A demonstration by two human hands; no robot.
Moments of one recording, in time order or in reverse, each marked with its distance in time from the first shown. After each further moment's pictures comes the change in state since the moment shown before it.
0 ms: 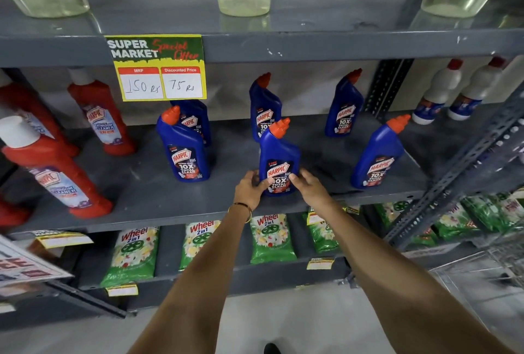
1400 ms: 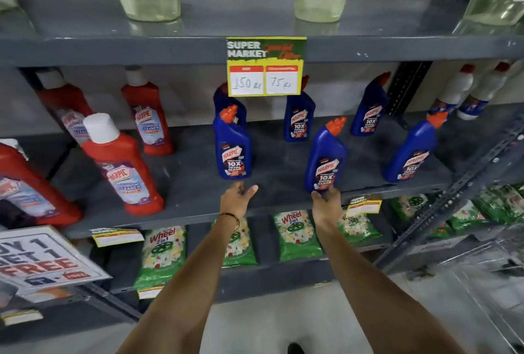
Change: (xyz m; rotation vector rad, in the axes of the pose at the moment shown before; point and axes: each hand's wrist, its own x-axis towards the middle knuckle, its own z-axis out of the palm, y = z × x) left_hand -0.019 -0.052 -0.139 0.110 0.030 -0.081; right_hand -0.051 -0.010 0.119 0.197 0.684 0.209
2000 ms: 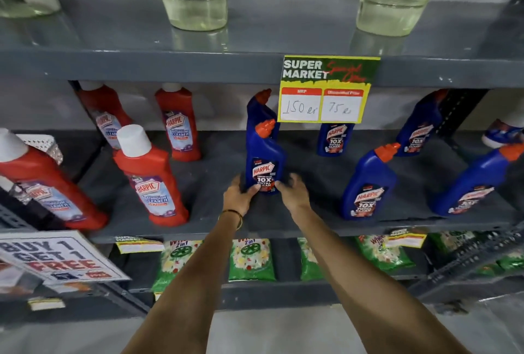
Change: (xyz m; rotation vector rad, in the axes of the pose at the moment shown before) left_hand 0.057 -0.006 -0.052 -0.100 0.128 -0.003; right_hand -0.007 -0.049 0.145 -0.144 -0.489 -0.034
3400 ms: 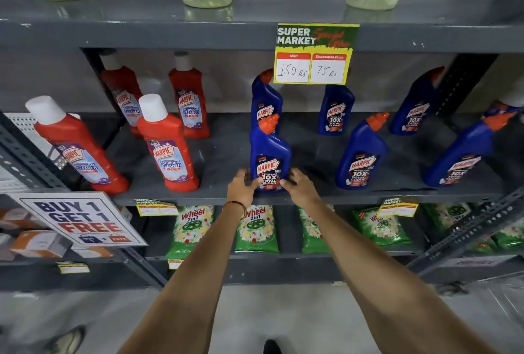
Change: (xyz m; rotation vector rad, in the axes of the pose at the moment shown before) left_hand -0.070 -0.008 -0.007 0.112 -0.003 0.017; right_hand -0.059 0.028 -0.034 -0.269 -0.208 -0.171
